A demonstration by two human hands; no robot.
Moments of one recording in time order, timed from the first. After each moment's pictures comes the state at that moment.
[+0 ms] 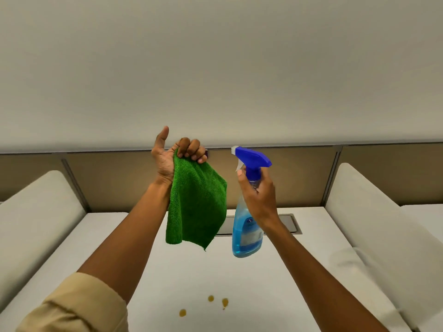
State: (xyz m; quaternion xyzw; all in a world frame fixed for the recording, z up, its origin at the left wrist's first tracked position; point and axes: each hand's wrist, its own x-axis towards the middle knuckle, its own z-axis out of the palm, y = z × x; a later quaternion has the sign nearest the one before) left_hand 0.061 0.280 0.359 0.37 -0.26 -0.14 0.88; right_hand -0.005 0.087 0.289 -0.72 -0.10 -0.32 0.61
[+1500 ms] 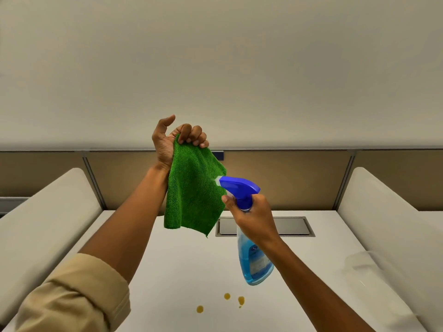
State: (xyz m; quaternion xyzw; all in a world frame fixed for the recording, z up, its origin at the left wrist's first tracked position) left_hand 0.051 0.348 0.397 0.38 -0.28 -0.11 0.88; right_hand -0.061 0.166 0.288 -0.77 -0.13 -0.22 0.59
